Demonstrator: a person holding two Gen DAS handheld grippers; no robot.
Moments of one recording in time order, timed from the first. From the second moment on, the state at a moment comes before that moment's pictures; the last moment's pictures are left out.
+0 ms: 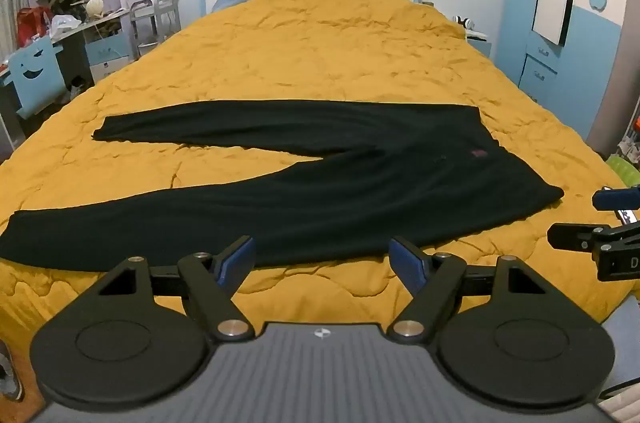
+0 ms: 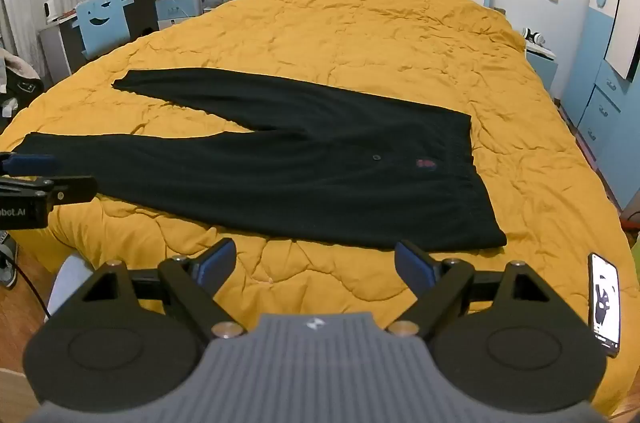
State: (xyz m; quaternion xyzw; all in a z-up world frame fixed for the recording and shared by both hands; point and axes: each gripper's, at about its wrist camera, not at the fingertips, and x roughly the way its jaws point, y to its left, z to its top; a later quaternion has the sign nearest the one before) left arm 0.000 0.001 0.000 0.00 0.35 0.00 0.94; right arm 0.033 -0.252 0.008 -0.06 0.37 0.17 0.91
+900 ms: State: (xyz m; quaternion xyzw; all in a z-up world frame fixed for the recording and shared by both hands) left arm -0.001 0.000 -0.002 0.01 0.35 0.00 0.94; right arm 0.031 -0.253 0.009 -0.05 0.38 0.17 0.91
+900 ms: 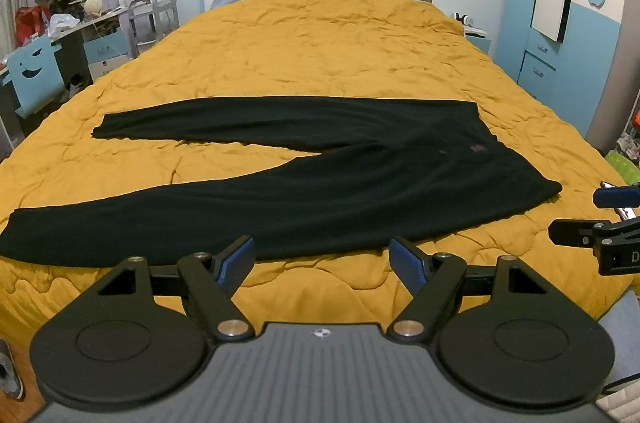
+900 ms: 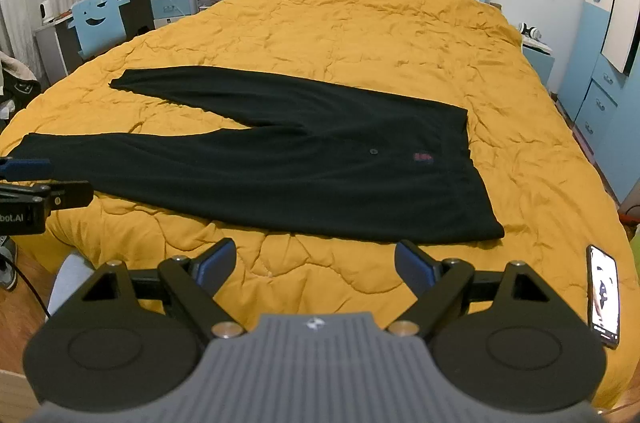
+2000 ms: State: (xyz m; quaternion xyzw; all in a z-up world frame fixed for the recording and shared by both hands) left arm -0.005 -0.003 0.001 0.01 0.35 0.00 0.94; right arm 0.027 -0.257 0.010 -0.05 0.39 0.17 0.90
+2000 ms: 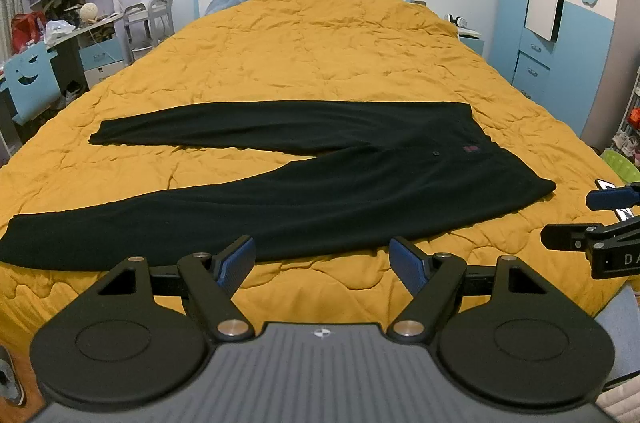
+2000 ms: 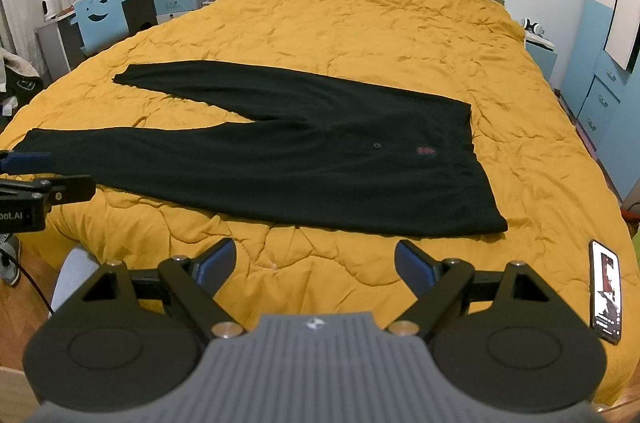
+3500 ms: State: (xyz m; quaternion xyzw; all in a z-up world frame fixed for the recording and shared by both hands) left arm 0.008 0.014 -0.015 0.00 0.38 0.02 0.93; right arm 0.038 -0.261 -0.008 -0.04 0.39 0.18 0.90
